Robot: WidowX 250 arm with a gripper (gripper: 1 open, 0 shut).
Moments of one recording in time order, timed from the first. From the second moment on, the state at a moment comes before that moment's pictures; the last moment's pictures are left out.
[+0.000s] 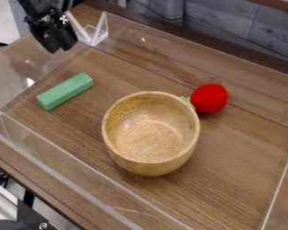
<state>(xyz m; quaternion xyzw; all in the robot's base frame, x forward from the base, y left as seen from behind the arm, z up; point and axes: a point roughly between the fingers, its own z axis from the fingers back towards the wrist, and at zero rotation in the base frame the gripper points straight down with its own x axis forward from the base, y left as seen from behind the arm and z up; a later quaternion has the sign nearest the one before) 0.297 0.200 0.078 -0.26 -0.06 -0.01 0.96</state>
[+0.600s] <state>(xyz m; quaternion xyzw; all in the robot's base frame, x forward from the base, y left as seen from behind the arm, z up) 0.305 0.208 0.068 -0.26 -0.05 0.00 0.96</state>
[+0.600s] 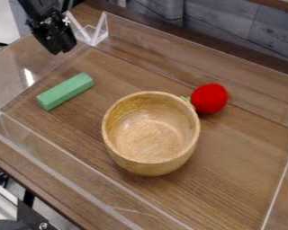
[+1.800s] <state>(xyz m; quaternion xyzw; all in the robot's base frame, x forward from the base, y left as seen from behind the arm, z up) 0.310 0.207 0.068 -0.25 -0.05 0.01 0.97</state>
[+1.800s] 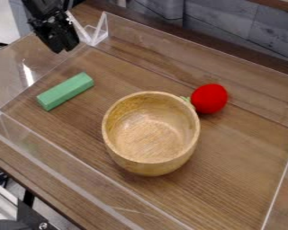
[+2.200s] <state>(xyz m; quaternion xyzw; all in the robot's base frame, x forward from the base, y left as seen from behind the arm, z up) 0.310 0.207 0.068 -0.25 -0.05 0.01 0.97</state>
